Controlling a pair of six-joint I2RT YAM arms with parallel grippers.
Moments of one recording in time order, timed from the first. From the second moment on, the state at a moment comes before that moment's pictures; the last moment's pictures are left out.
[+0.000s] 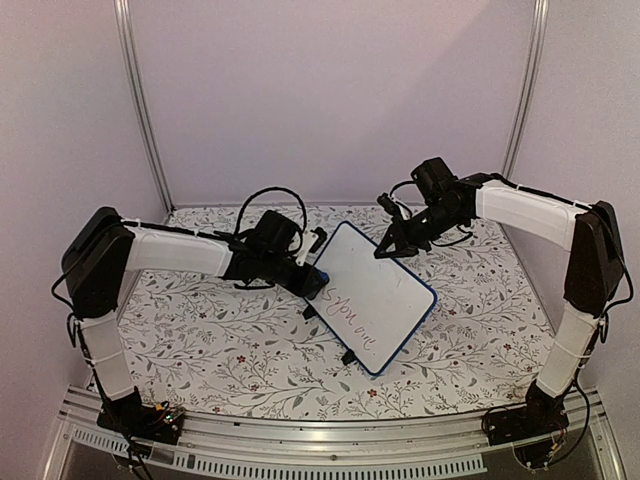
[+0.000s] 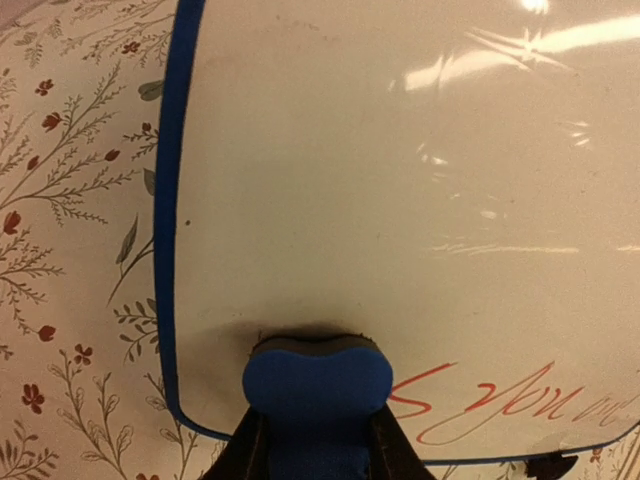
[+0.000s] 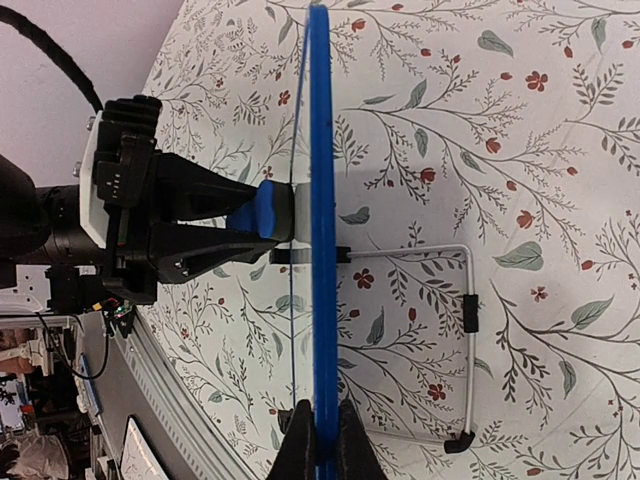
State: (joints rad) left arm -0.77 1.89 1.20 -0.11 0.13 -0.14; right arm 0.54 1.81 1.51 -0.72 -0.55 0.24
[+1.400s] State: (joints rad) left arm -0.81 1.86 1.06 -0.07 0.15 -0.20; right arm 0.54 1.81 1.51 -0.72 -0.55 0.24
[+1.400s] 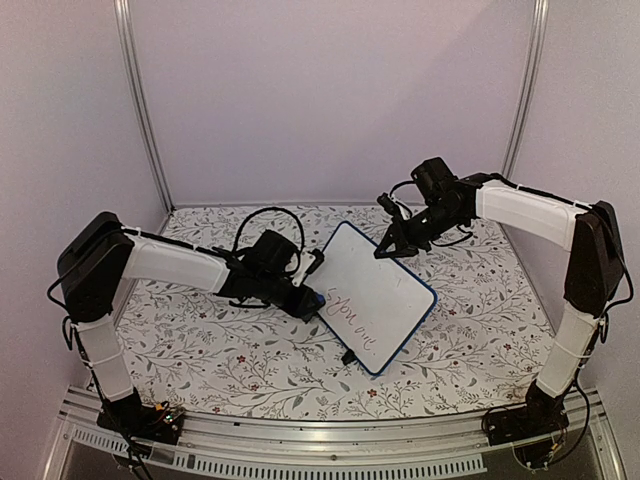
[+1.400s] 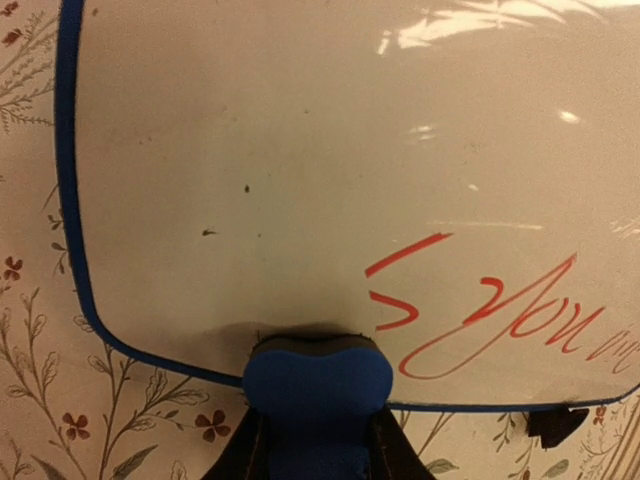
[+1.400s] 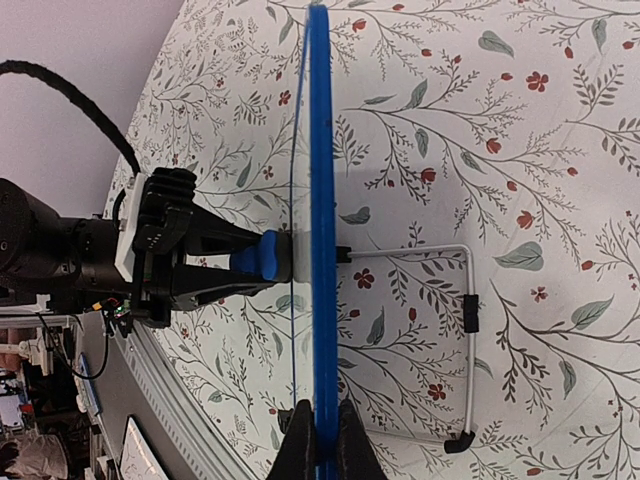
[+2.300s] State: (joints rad) left arm -0.81 1.87 1.21 -0.14 0.13 -0.13; right arm 0.54 1.81 1.51 -0.72 -0.55 0.24
